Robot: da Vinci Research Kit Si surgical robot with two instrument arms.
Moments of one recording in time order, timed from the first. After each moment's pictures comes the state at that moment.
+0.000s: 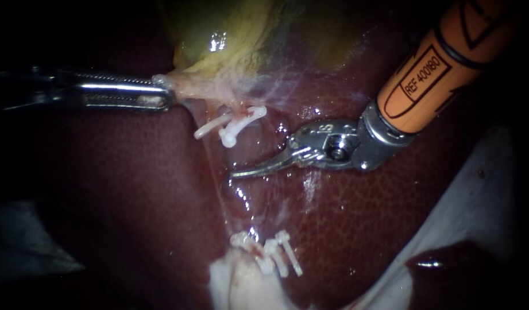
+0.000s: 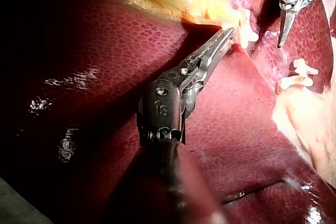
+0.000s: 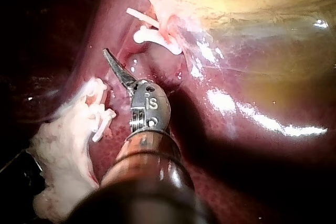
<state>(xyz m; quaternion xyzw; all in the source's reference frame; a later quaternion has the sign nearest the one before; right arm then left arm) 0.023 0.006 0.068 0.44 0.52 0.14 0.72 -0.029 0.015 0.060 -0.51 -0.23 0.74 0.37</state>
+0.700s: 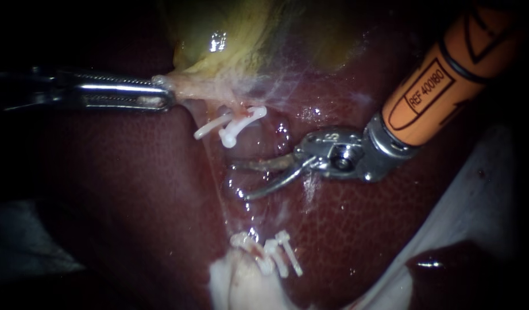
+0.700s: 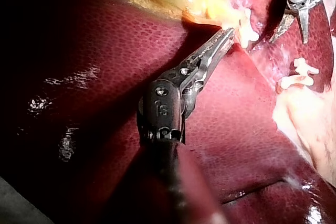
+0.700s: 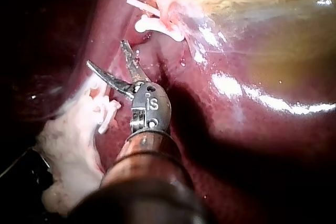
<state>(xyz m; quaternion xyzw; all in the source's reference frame) 0.020 0.004 0.066 0.33 0.54 0.19 0.75 -0.029 0.015 0.060 -0.51 -0.23 0.74 0.37</state>
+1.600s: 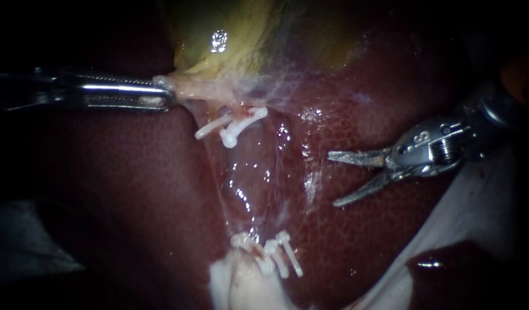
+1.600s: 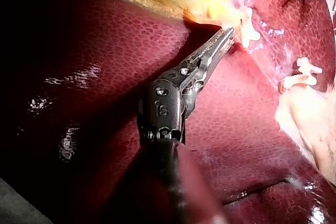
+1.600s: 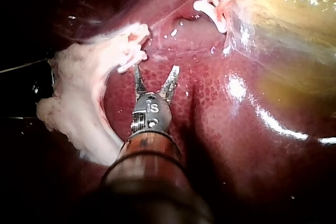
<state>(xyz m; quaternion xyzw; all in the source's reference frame) 0.011 0.005 0.059 0.15 0.37 0.10 0.91 -0.029 0.015 0.062 -0.51 -0.23 0.74 0.36</state>
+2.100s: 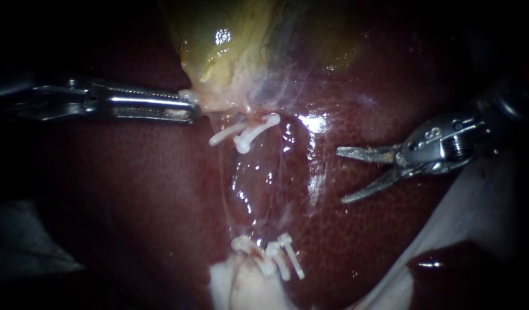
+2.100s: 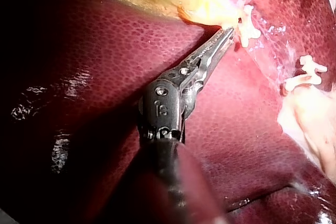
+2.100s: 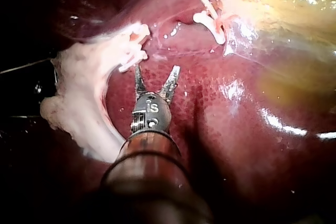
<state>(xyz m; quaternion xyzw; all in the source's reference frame) 0.010 0.005 0.057 0.16 0.38 0.10 0.91 -0.033 0.014 0.066 -0.51 -0.23 0.75 0.36</state>
